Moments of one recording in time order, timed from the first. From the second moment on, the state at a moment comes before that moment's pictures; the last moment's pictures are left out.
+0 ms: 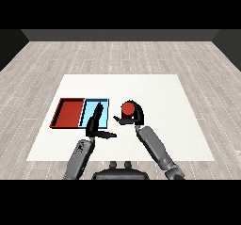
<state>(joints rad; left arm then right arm) -0.11 0.00 -0.27 -1.54 0.06 0.12 -0.28 -0.42 -0.01 0.38 -1.31 -0.18 -0.45 -0.27</state>
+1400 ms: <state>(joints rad) -0.29 0.00 -0.42 -1.21 0.26 0.20 -0.36 -0.46 0.00 0.54 -1.32 -0.27 -0.55 -0.30</state>
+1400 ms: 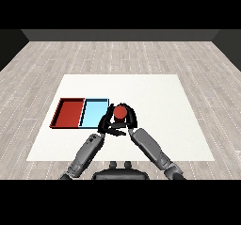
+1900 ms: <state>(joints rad) -0.33 0.01 -0.48 -1.22 0.30 0.27 -0.35 -0.50 0.00 0.60 -1.28 -0.33 -0.59 -0.32</state>
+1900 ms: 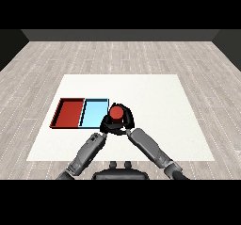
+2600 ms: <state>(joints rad) -0.37 0.02 -0.51 -1.17 0.31 0.51 -0.29 -0.57 -0.02 0.67 -1.23 -0.41 -0.64 -0.36</state>
